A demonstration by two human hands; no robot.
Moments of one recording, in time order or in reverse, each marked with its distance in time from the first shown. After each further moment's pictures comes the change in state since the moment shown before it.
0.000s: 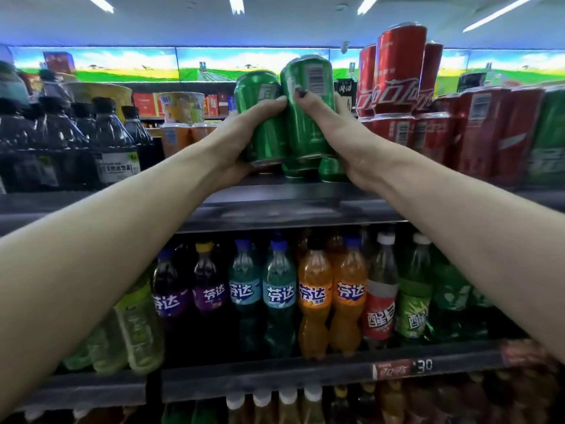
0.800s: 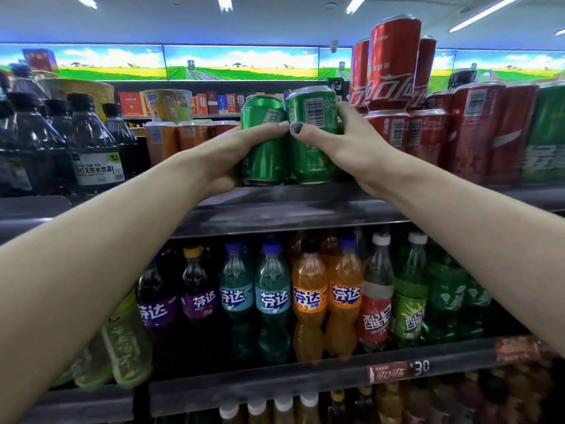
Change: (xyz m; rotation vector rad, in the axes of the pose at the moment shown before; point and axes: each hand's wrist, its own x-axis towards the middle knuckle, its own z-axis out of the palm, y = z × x) left_hand 0.008 -0.012 -0.005 0.173 -0.048 -0.135; right_hand -0.012 0.015 -0.022 -0.245 0.081 -0.086
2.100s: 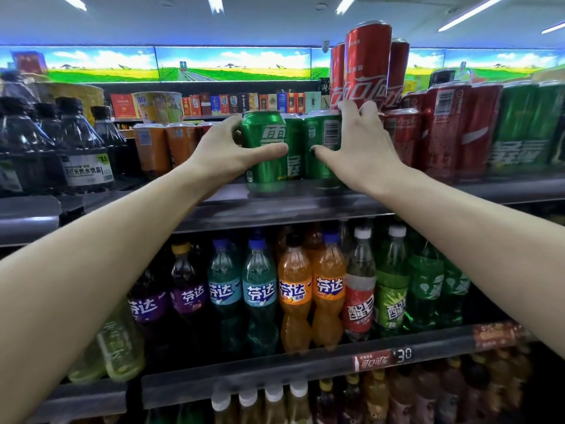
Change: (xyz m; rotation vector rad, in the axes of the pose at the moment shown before) left_hand 0.007 -0.016 0.003 0.500 0.206 0.357; right_hand -0.028 -0.004 -0.027 -0.840 0.251 -0.037
